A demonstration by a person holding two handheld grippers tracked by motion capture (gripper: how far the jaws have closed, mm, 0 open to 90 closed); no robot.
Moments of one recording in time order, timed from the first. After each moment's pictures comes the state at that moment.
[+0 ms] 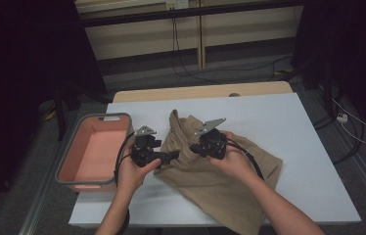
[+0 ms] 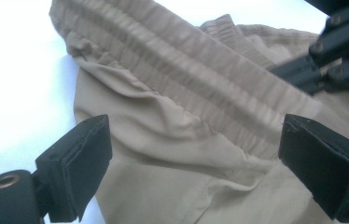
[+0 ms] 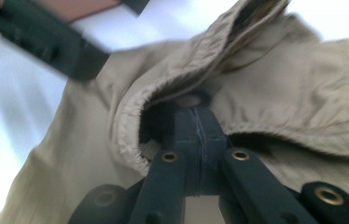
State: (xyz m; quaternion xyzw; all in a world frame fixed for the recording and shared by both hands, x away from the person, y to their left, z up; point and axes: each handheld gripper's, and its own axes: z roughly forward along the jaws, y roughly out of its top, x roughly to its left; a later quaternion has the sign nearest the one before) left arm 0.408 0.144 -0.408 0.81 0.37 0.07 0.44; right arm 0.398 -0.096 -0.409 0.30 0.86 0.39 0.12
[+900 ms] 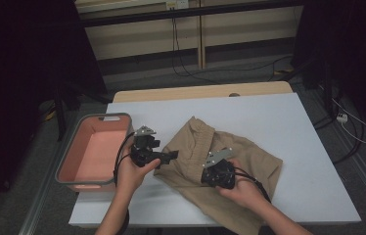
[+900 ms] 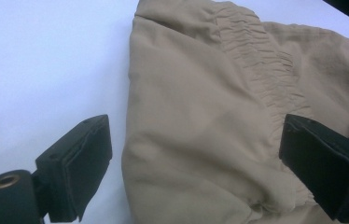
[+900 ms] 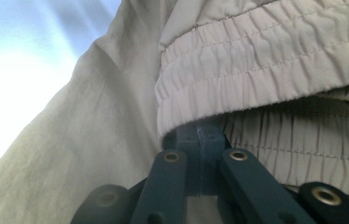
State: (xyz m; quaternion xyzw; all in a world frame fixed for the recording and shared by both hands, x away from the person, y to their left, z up) left arm 0.408 0.146 -0.408 0.81 0.38 0.07 0.44; right arm 0.339 -0.109 -0.458 0.27 0.88 0.38 0.08
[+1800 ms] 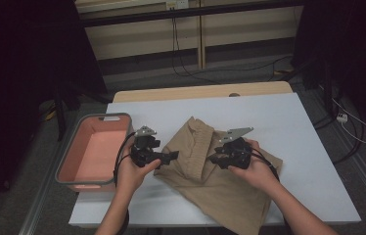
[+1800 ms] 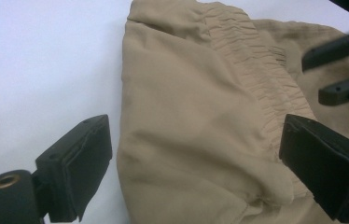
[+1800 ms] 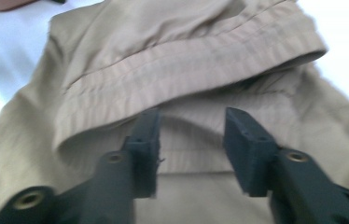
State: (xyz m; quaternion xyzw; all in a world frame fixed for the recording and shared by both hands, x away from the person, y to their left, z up) left arm 0.407 0.145 -0.406 0.82 0.37 0.08 0.43; right arm 0.369 -0.153 -0.419 0.34 0.85 0.39 0.14
